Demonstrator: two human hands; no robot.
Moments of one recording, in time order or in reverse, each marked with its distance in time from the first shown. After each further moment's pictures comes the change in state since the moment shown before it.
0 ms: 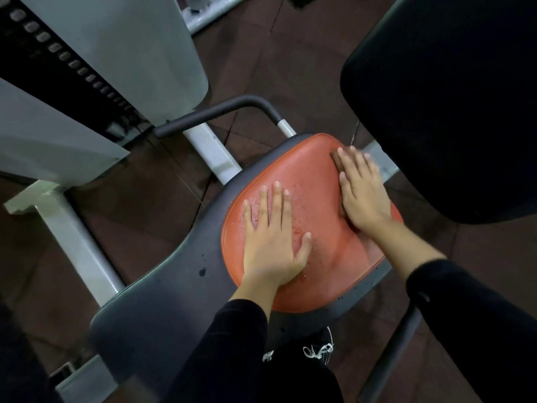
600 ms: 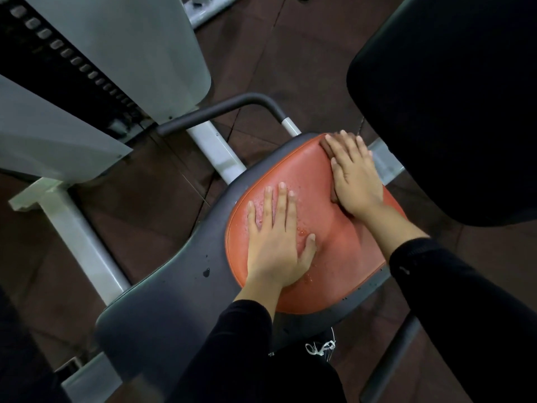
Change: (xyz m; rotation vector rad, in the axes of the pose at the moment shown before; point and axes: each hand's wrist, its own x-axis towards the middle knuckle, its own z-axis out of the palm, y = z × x) left_hand 0.001 -0.001 -0.003 0.001 -0.042 0.002; right_hand 0.030 -0.021 0.003 0.030 -0.002 -0.041
